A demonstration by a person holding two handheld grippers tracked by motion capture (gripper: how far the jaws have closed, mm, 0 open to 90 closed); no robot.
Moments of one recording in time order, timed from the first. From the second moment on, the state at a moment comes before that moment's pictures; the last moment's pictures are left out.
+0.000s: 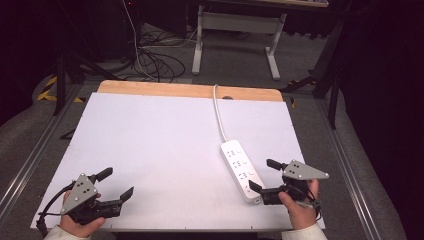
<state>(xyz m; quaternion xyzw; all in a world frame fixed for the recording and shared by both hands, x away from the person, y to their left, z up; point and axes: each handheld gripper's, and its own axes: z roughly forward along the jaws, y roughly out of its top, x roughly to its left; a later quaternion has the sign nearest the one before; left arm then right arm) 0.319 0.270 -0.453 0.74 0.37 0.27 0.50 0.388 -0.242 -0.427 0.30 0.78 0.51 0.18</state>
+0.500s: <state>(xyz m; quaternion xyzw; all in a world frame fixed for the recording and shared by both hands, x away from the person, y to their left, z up) 0.319 0.270 -0.454 0.74 0.37 0.26 0.49 0.377 -0.252 -0.463 0.31 0.79 0.50 0.17</state>
